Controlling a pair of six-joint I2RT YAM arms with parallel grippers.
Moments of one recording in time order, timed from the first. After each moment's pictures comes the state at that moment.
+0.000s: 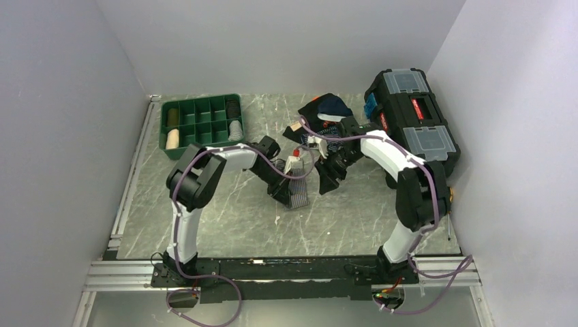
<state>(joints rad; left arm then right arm) -0.60 2.05 1.27 -0.54 0.98 0.49 0.32 1.76 1.31 -1.04 -0.72 -0.68</state>
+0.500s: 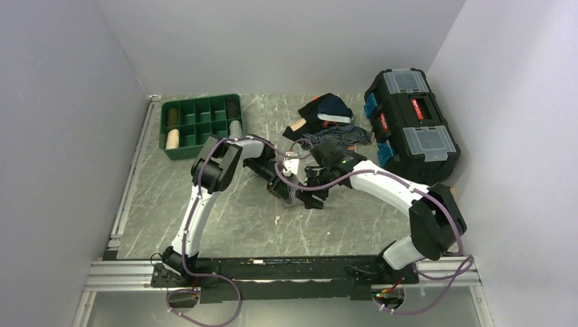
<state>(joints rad) -0.51 2.47 1.69 -1.13 1.33 0.53 0.62 1.49 1.01 -0.65 -0.47 -0.62</state>
